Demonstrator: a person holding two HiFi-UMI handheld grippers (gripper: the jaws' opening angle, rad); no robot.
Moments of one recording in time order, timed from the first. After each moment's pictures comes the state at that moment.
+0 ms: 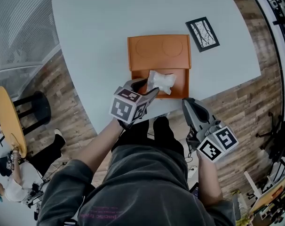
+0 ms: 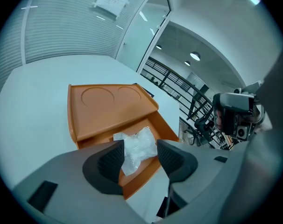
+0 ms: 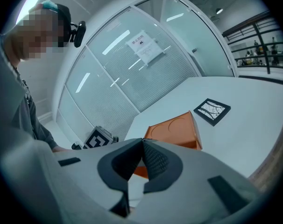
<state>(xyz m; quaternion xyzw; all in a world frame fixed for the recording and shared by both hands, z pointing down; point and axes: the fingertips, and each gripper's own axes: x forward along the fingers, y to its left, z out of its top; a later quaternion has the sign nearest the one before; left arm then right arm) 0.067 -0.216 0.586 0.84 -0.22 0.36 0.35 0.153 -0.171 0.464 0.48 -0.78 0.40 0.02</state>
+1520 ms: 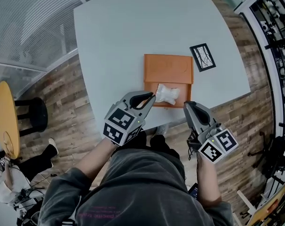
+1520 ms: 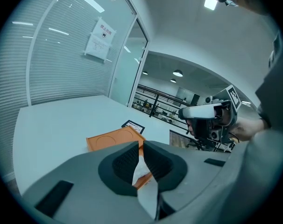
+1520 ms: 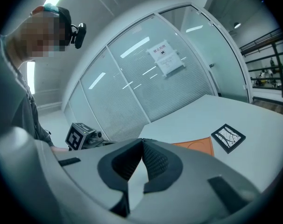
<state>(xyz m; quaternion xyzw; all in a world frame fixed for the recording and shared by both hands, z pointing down) 0.020 -0.215 0.435 0.92 -0.25 0.23 0.22 0.110 -0.181 0.378 0.46 -0.83 0.30 0.01</state>
